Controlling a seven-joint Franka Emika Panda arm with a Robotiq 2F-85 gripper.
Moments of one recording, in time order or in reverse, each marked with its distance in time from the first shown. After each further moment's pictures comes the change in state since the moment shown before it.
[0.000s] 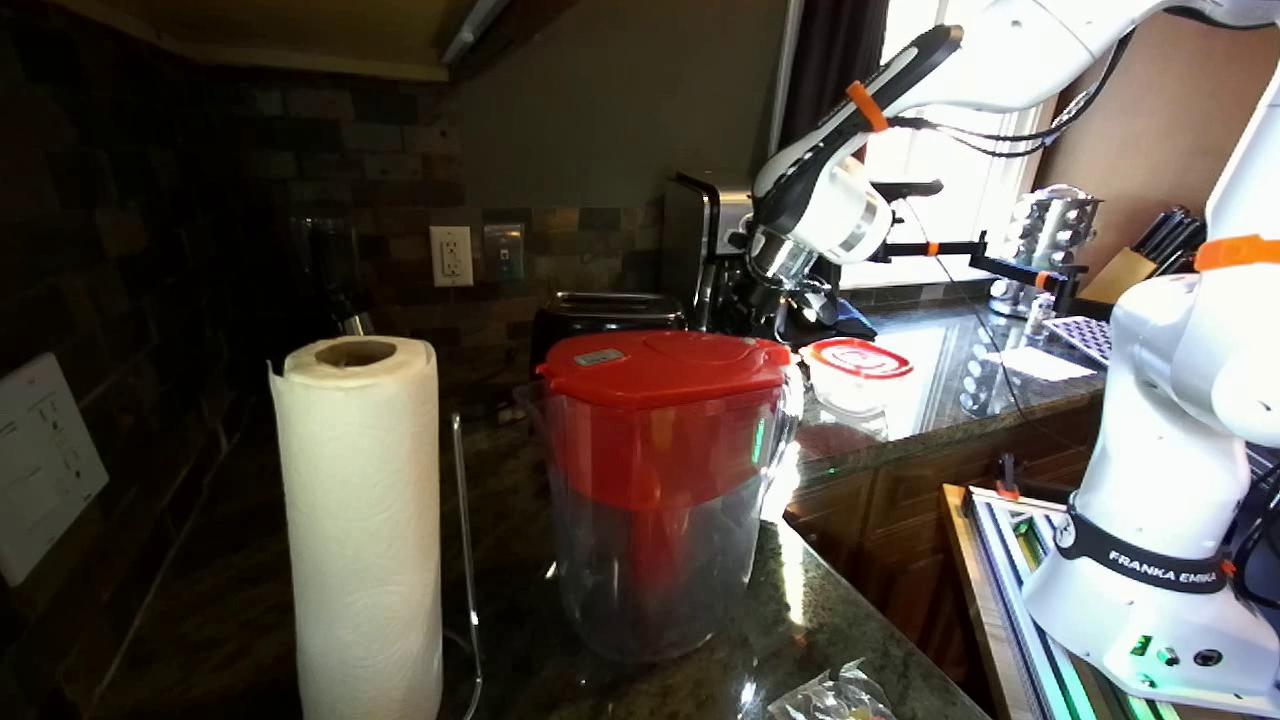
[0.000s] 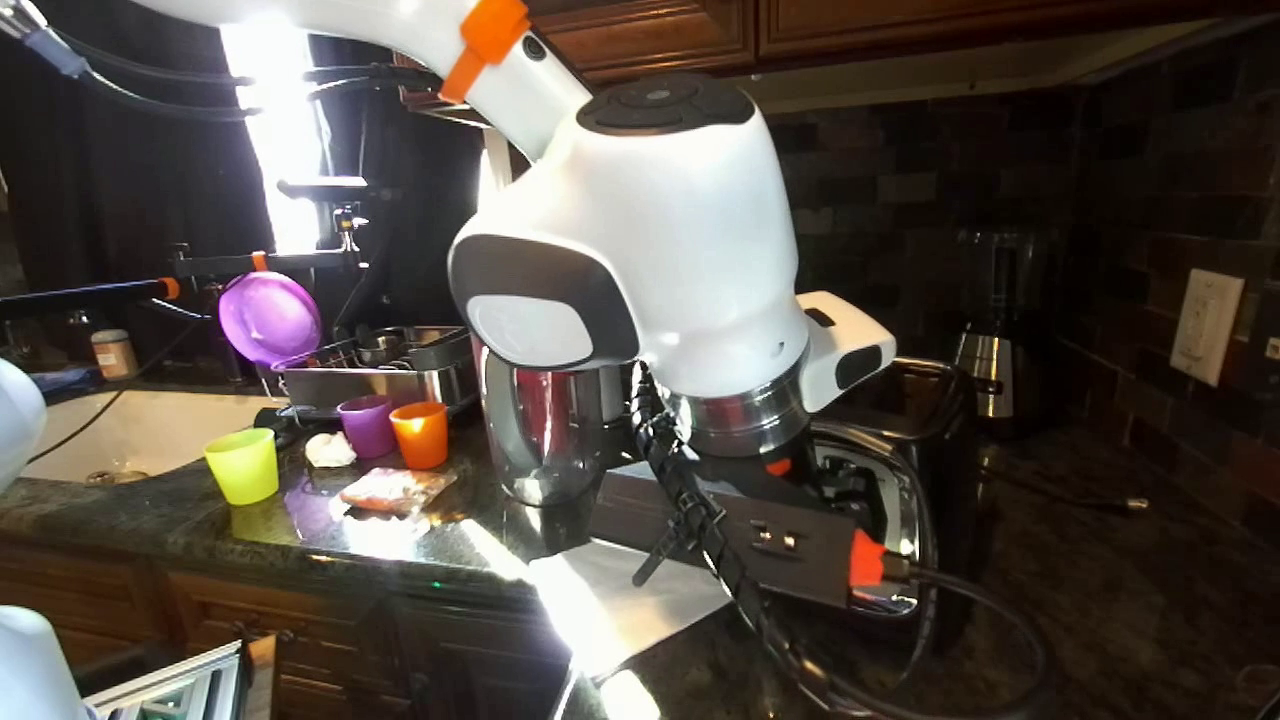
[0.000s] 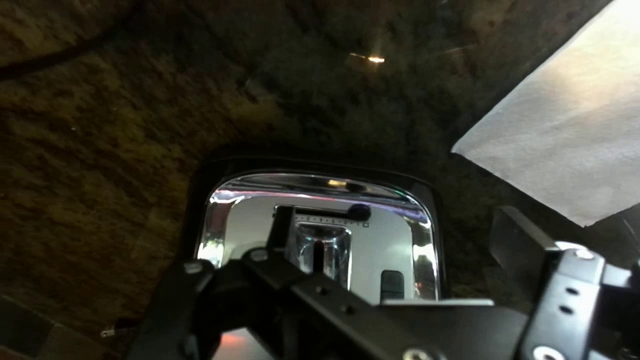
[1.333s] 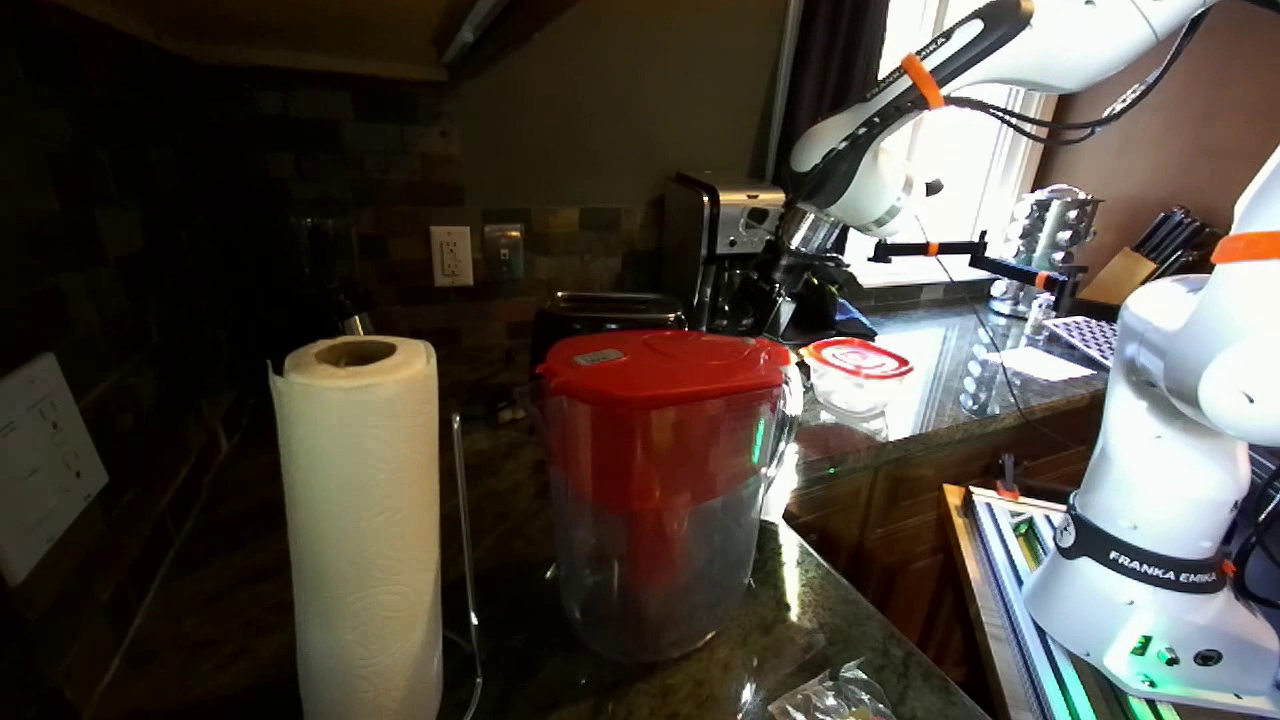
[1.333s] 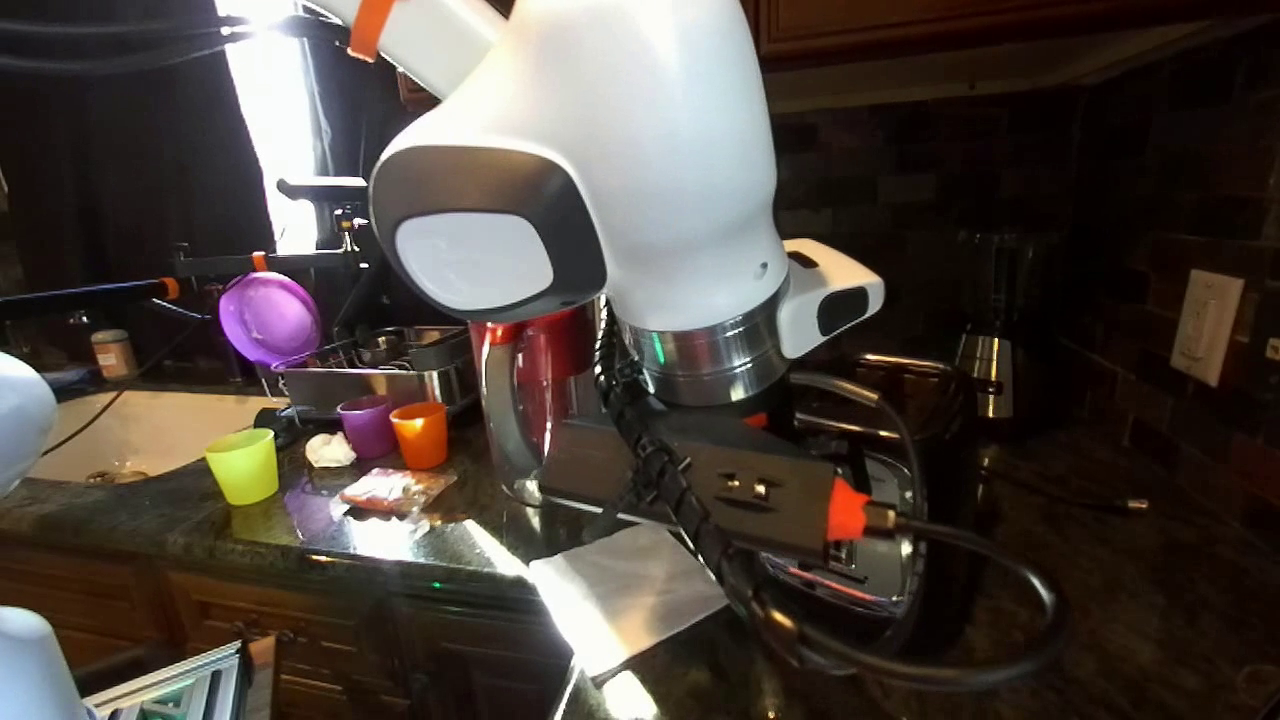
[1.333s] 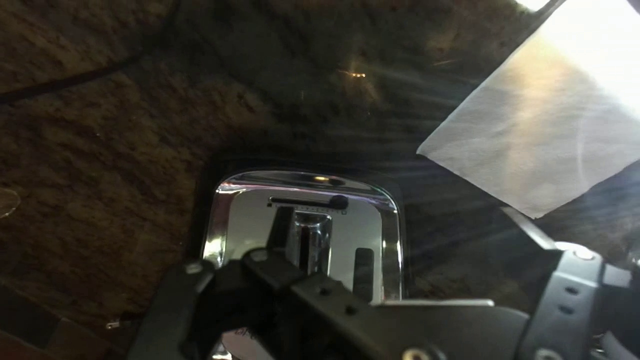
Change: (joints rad) arm -0.066 -0.149 0.000 -0.045 -0.218 -0.111 0.148
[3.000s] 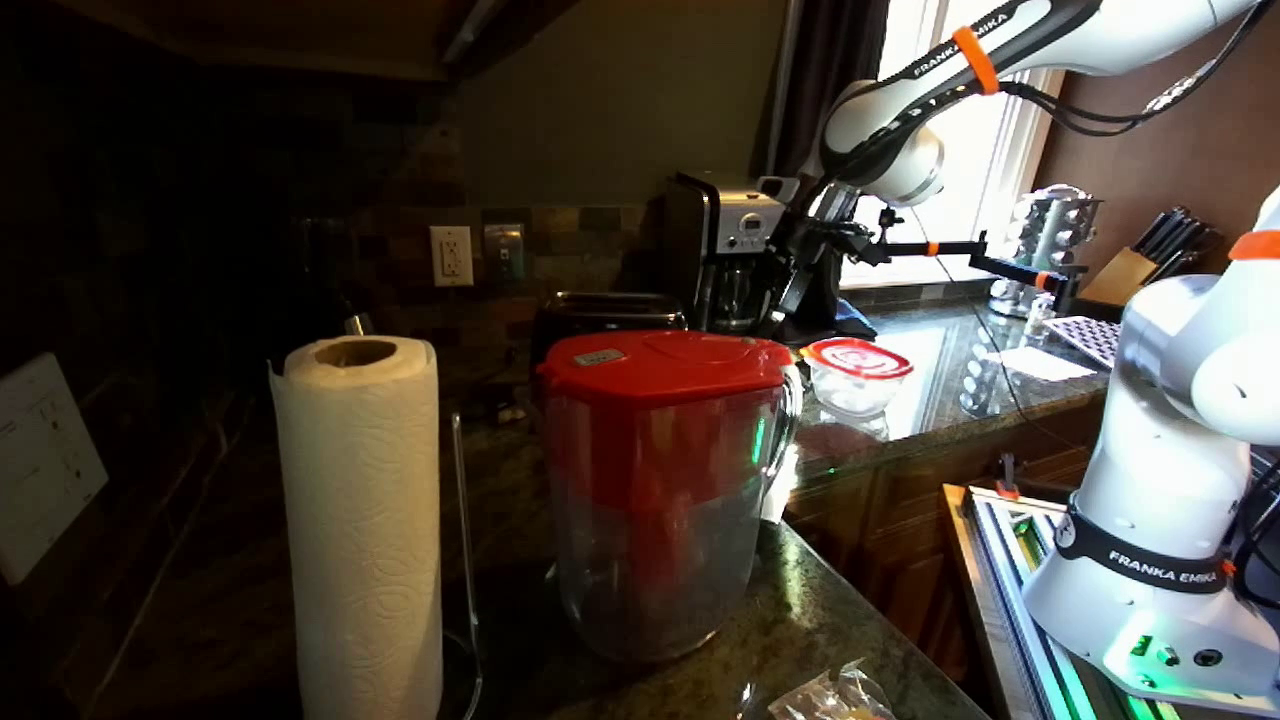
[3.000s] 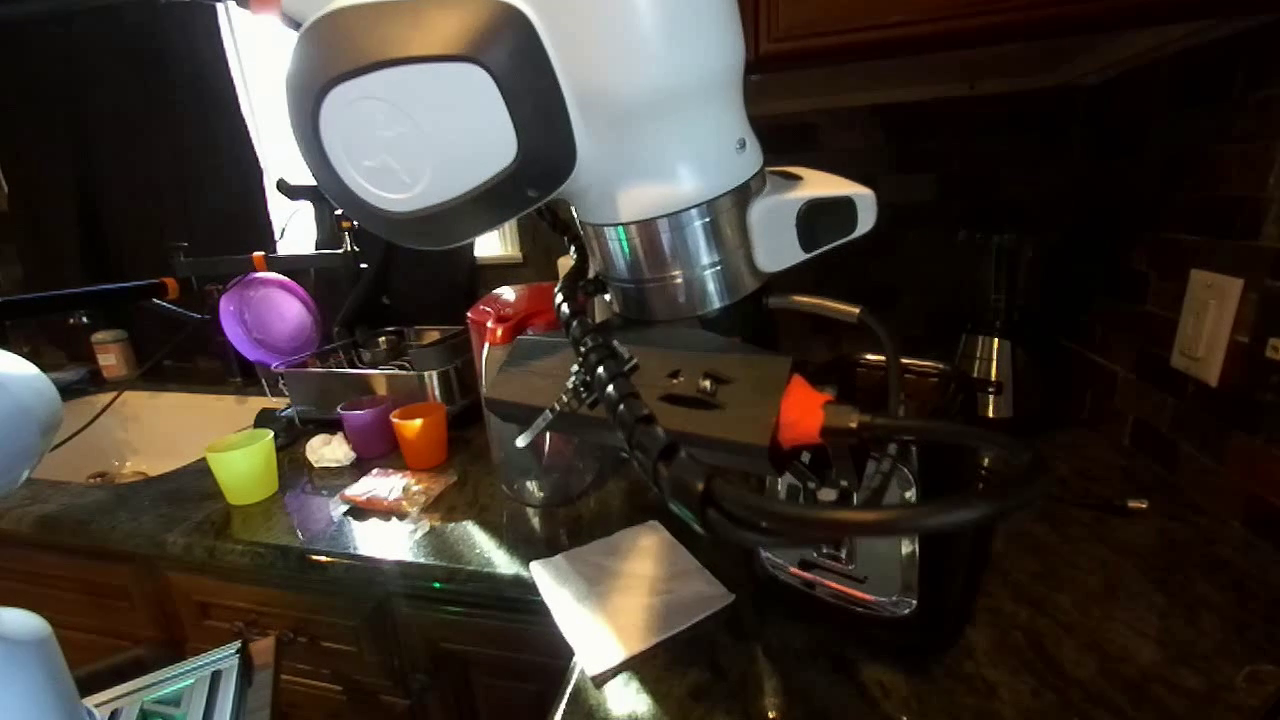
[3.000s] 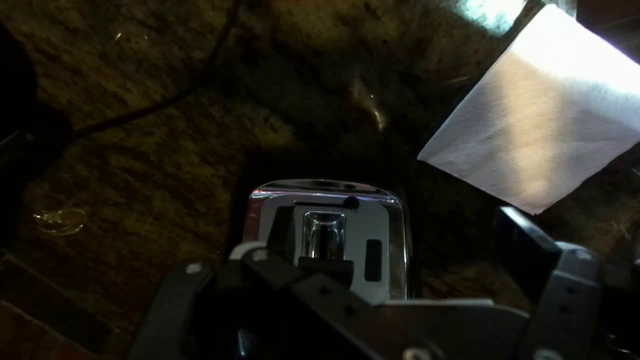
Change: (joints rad) arm -0.033 -0.128 -0.006 -0.010 -0.261 -0.084 0.272
